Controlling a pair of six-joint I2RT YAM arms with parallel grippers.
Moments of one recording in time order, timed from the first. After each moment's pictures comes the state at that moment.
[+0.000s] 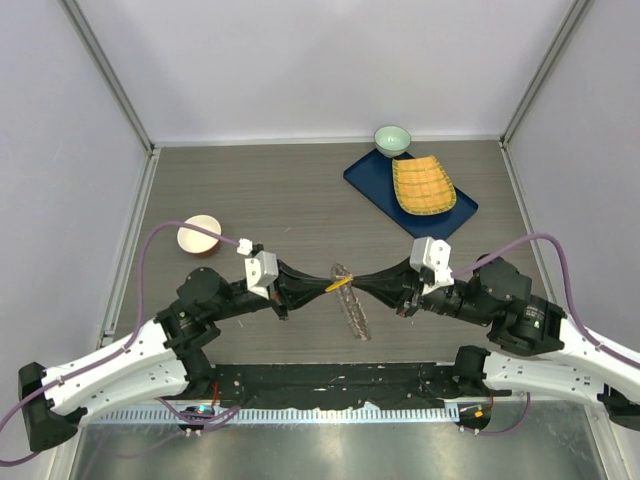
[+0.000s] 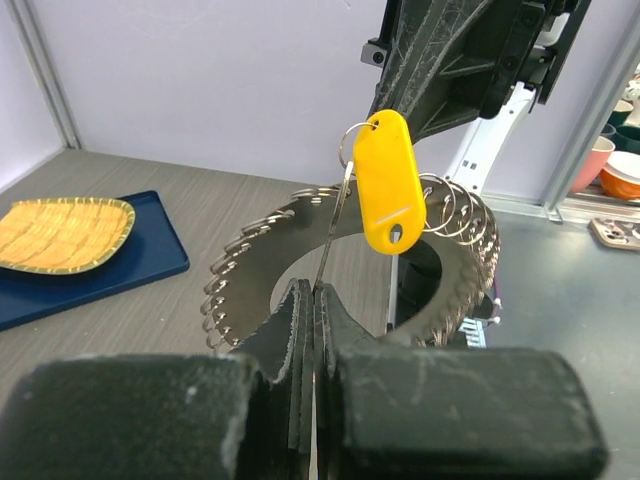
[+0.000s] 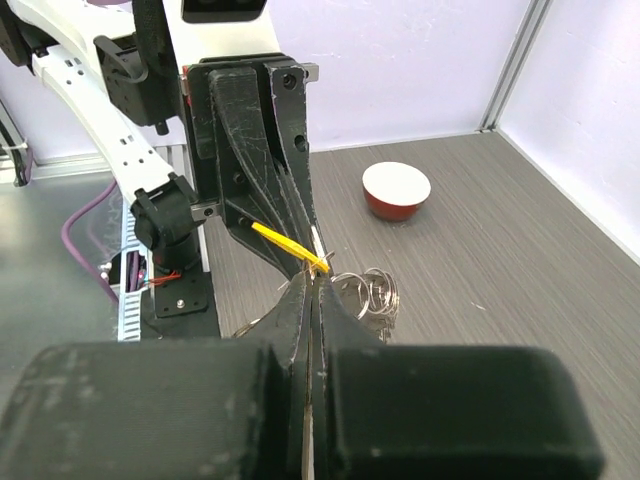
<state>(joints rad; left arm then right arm) -1.00 0.71 0.60 0.30 0.35 -0.11 1.18 0.65 0.93 -0.20 -0.09 -0.08</state>
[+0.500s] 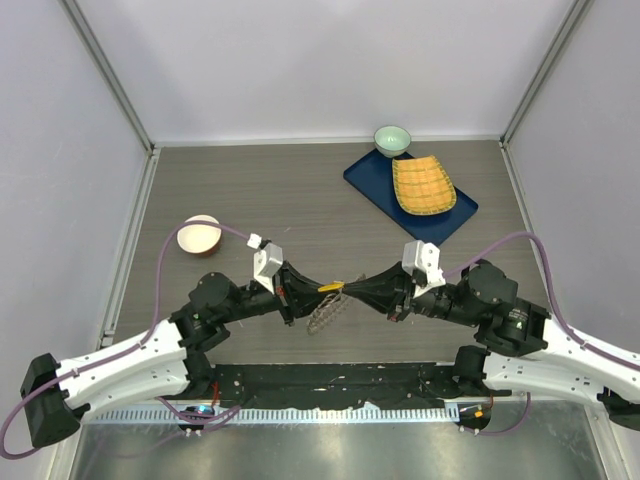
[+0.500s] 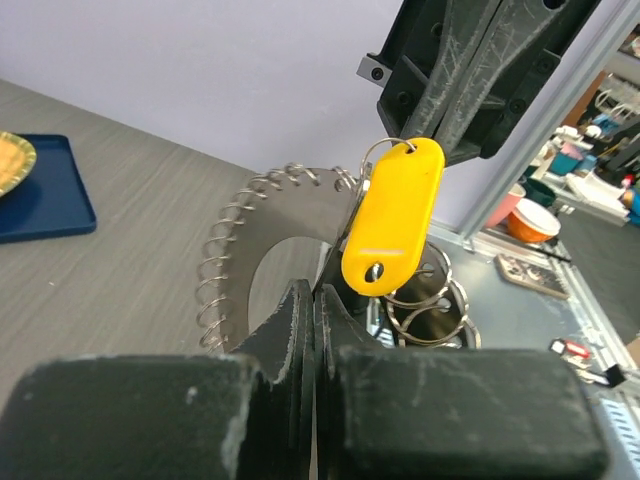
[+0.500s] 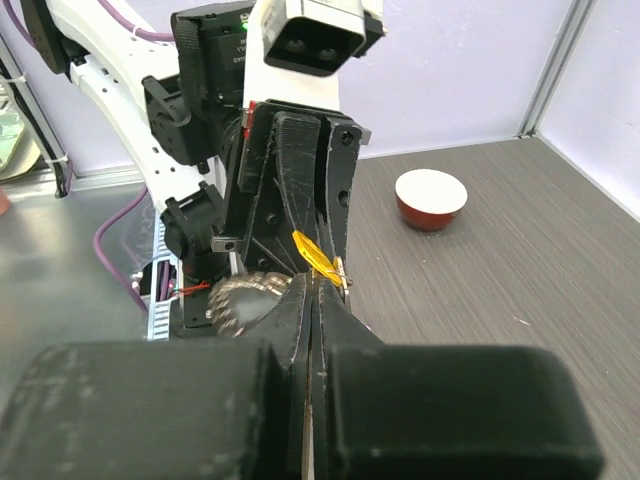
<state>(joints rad) -1.00 0.77 0.50 0.48 0.36 -0.39 1.18 0.64 0.81 -0.05 -0.14 -0.01</state>
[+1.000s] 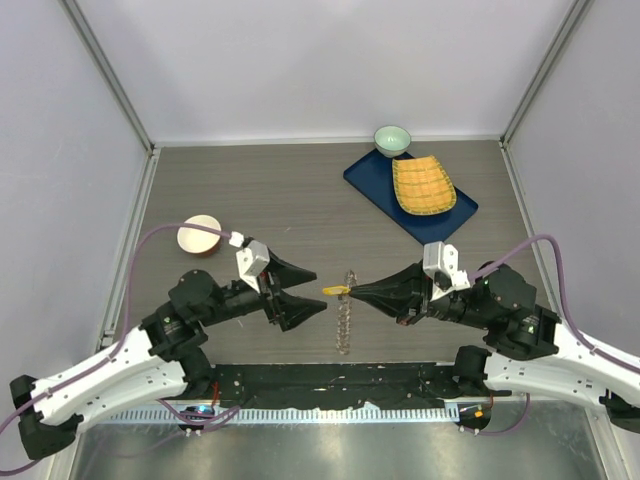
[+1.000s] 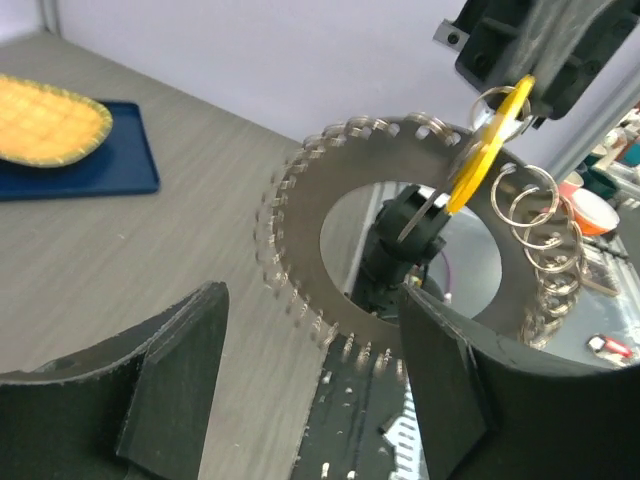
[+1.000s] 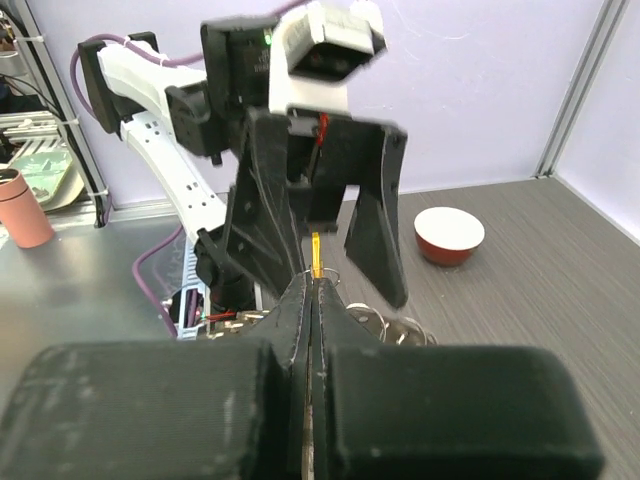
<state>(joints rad) -1.00 0.63 0.56 0.17 0.28 -0.38 1.18 0.60 0.81 -0.01 -0.18 0.03</state>
